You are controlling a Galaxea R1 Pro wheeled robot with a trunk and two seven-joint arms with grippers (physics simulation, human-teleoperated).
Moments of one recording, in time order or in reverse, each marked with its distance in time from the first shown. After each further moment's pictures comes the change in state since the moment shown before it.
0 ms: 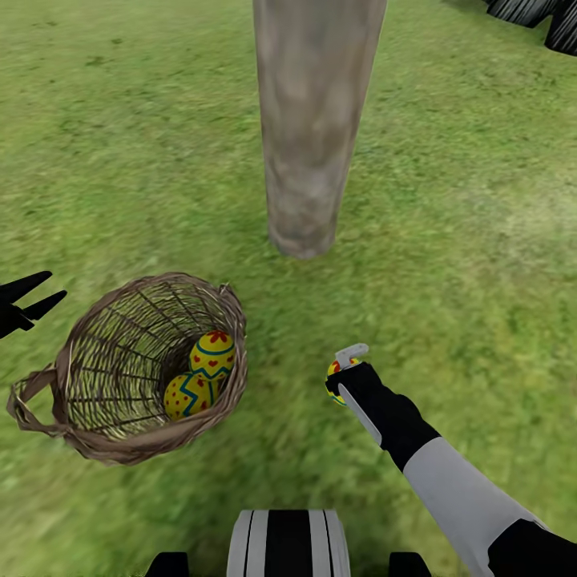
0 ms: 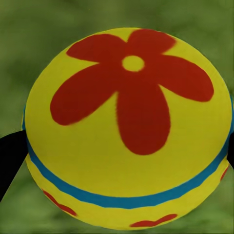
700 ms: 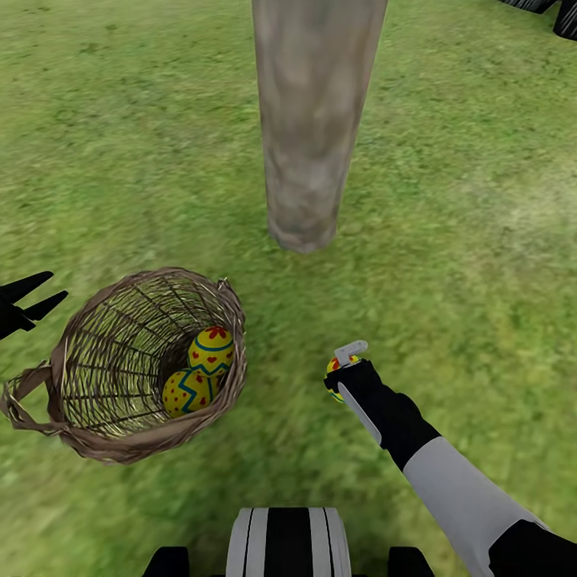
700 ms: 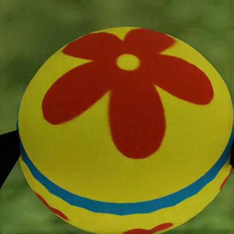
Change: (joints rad) left arm 0.000 -0.003 0.000 0.003 0.001 0.000 0.000; right arm 0.000 0.000 0.000 -0.020 0.014 0.001 -0.003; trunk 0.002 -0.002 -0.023
